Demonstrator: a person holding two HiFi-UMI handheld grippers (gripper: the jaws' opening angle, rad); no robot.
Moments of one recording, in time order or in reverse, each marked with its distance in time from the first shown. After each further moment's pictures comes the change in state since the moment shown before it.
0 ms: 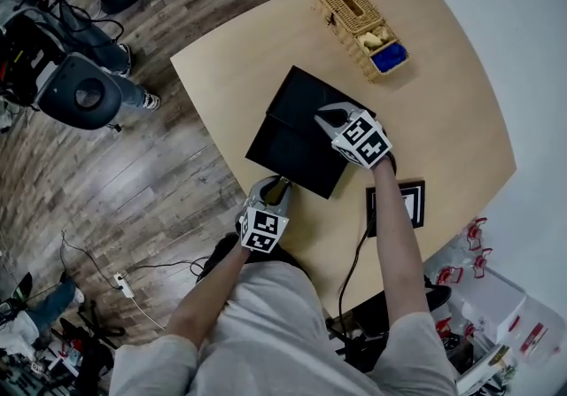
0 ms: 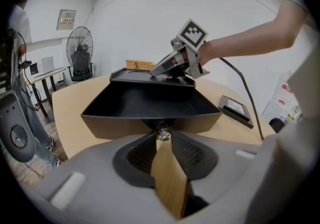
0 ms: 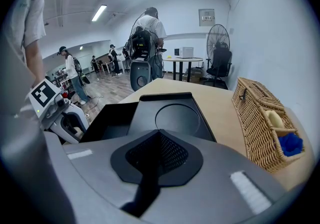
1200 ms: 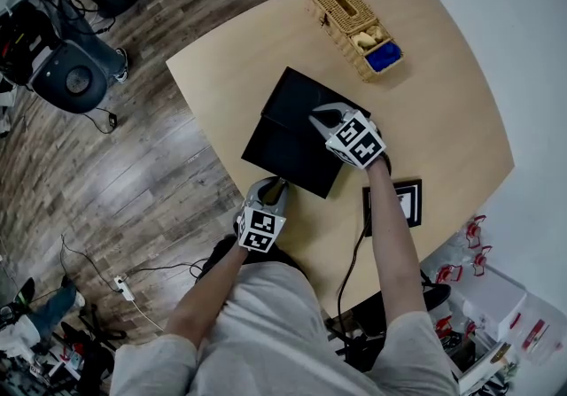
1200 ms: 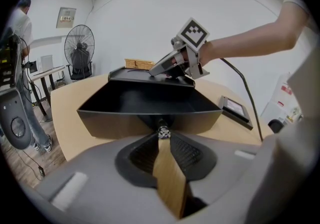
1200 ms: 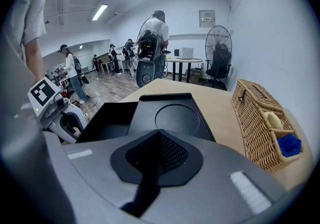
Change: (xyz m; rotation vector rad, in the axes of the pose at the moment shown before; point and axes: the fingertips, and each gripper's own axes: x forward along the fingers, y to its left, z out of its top) left arm 0.004 -0.002 0.003 -0.009 -0.002 -0.010; right arm -0.001 0.000 0.001 -0.014 -0.006 -0.013
